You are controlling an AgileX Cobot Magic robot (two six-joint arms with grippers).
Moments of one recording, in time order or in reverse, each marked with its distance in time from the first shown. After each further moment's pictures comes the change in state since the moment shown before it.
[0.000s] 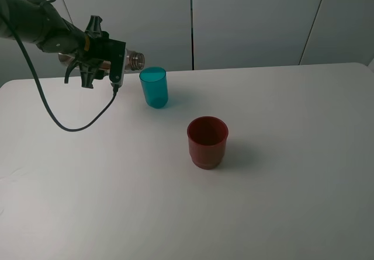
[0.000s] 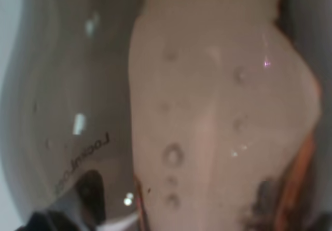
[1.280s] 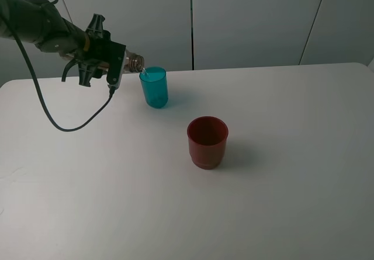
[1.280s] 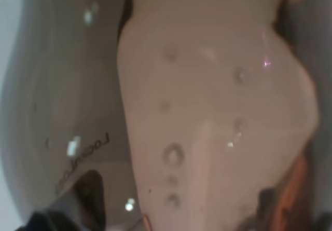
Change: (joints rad) left arm 0.000 0.000 0.000 0.089 -0.012 0.004; right arm 0.000 0.000 0.000 0.000 0.000 0.000
